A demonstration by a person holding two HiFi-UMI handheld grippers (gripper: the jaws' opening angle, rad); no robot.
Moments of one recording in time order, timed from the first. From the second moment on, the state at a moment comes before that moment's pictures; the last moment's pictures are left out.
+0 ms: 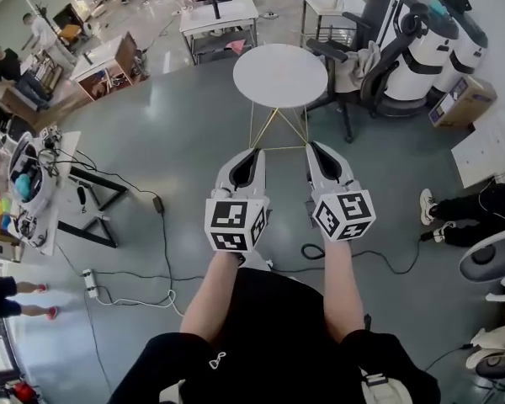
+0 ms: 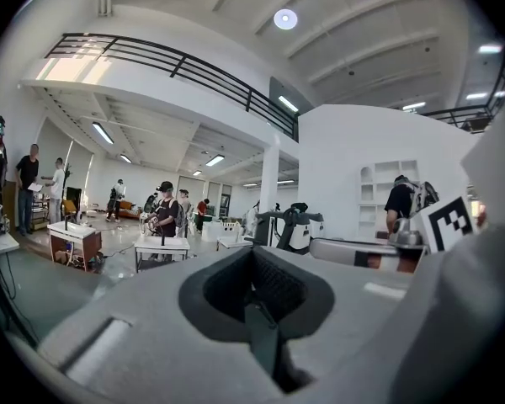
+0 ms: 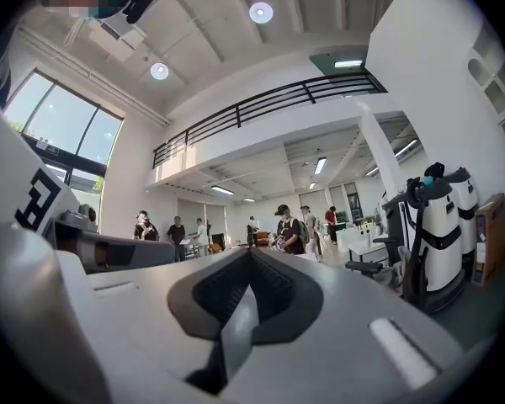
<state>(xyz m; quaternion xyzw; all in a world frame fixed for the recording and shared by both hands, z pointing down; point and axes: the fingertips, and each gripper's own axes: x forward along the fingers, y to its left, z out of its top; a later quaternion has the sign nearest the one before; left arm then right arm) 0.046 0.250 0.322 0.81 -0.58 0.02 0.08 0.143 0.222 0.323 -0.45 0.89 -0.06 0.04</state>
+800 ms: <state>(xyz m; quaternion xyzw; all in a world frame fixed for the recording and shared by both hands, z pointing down) -0.013 0.004 0.382 0.81 -0.57 0.01 0.14 0.099 -0.004 0.367 -0.47 0.88 -0.08 0.04</state>
